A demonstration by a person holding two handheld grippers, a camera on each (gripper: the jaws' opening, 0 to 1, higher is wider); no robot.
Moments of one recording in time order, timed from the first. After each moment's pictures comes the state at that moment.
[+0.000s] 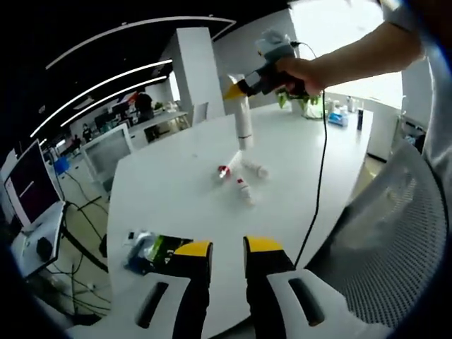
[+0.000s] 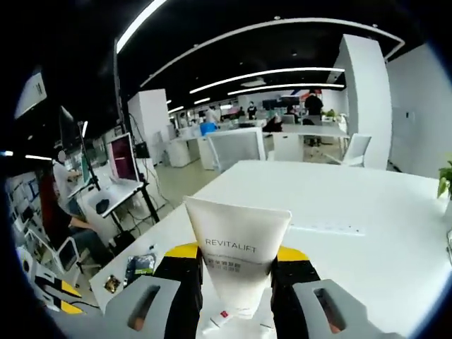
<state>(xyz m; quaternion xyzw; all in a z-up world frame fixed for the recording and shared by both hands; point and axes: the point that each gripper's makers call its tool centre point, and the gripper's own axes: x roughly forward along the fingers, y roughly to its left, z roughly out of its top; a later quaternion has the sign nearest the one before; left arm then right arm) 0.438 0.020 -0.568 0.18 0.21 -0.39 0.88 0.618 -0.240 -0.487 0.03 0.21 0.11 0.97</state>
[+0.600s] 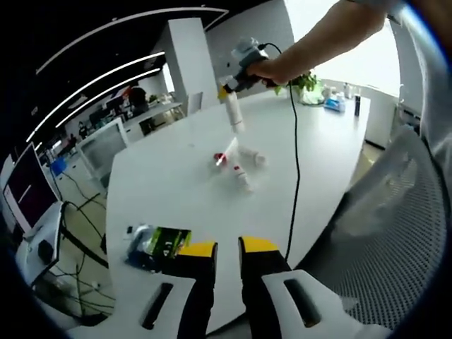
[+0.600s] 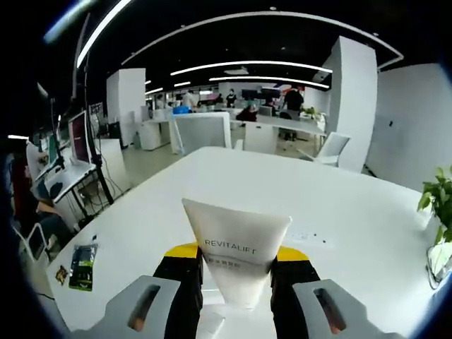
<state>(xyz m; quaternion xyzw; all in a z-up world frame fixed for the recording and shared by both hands) 0.435 0.021 -0.583 0.21 0.23 -0.39 0.87 0.691 -0.318 -0.532 -0.03 0.25 0.03 0.97</state>
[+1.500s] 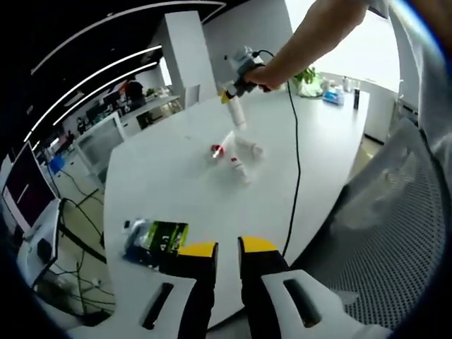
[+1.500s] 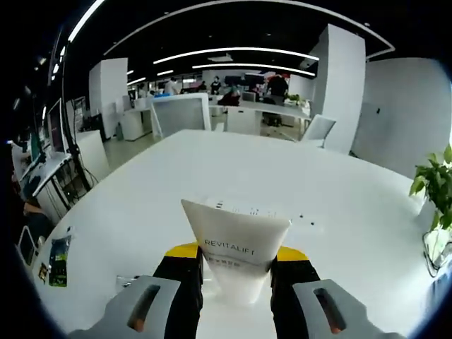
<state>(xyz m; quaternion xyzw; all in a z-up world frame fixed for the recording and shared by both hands) 0.433 0.022 -0.592 0.22 0.25 -0.39 0.86 0.701 -0.351 -0.585 -0.02 0.29 -0.01 0.96</state>
